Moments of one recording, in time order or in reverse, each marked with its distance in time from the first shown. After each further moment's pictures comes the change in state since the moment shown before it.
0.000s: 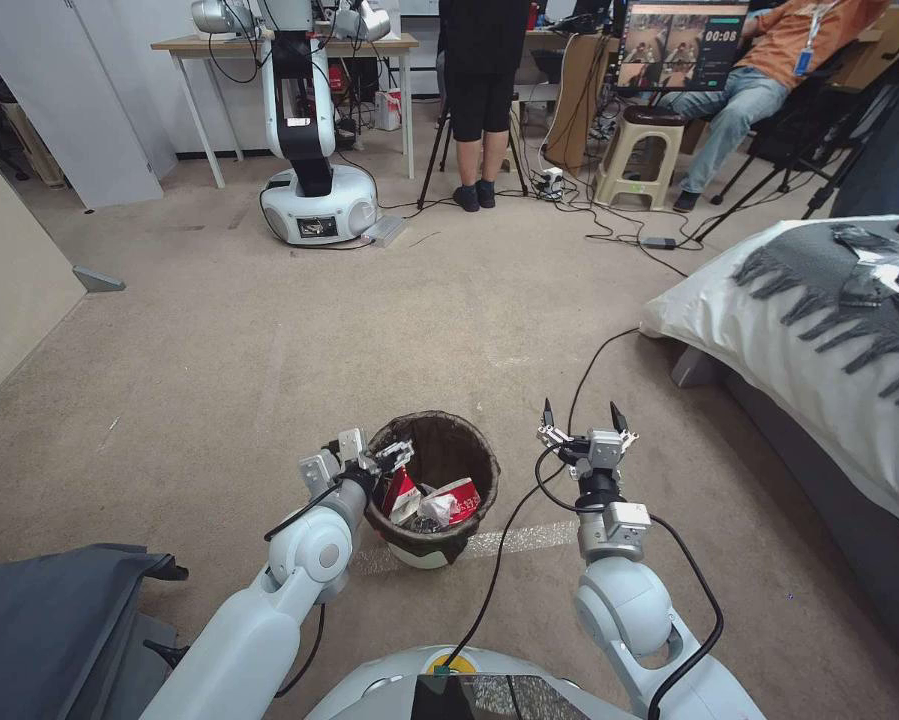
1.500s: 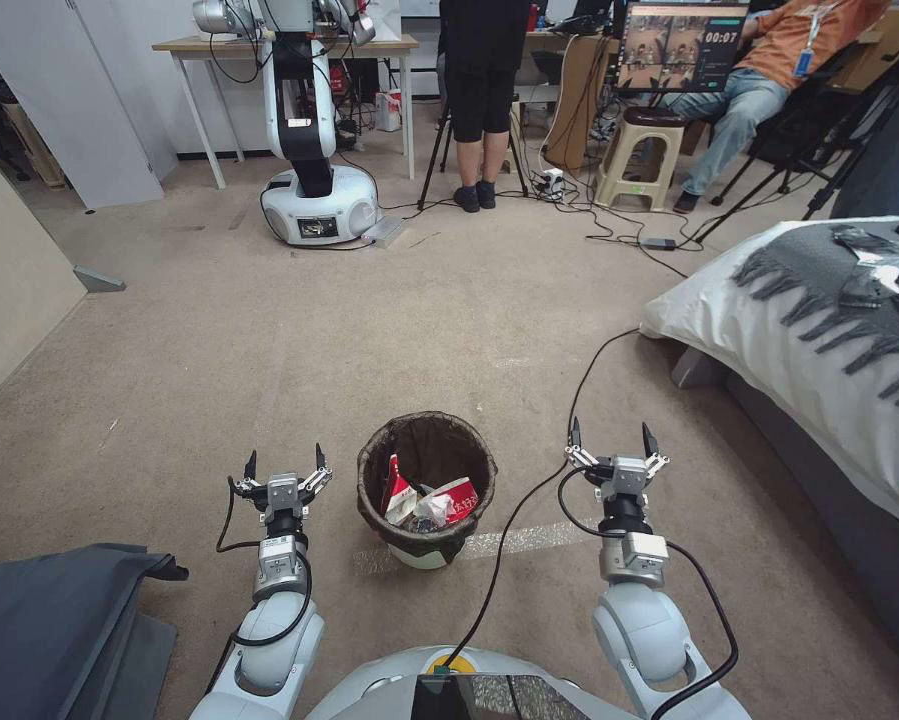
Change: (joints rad) left arm 0.299 -0.173 -0.230 0.128 0.942 -0.467 0.018; right arm -0.088 0.082 0.132 -0.086 -0.131 0.139 -0.047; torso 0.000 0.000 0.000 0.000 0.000
